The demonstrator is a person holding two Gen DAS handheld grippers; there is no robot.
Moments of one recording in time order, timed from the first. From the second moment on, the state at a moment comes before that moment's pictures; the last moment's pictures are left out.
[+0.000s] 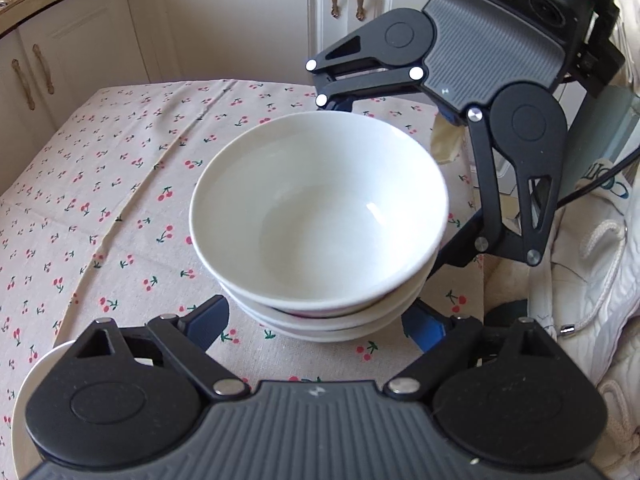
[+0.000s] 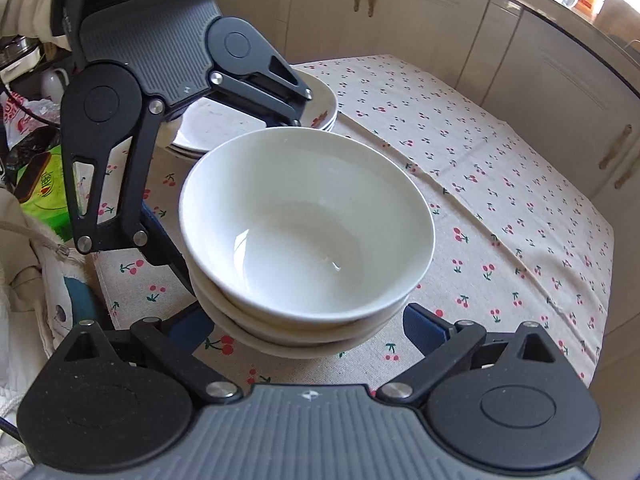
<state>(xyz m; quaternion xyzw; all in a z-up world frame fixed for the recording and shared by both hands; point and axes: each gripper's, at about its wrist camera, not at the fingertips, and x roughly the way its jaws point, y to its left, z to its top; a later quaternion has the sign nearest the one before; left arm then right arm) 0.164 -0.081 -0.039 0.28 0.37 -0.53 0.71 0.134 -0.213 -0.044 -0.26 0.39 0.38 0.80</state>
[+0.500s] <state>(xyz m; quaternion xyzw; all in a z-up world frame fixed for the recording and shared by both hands) 0.170 -0.079 -0.041 0.27 0.38 -0.56 0.69 0.141 -0.213 -0.044 -0.26 0.40 0.41 0.78</state>
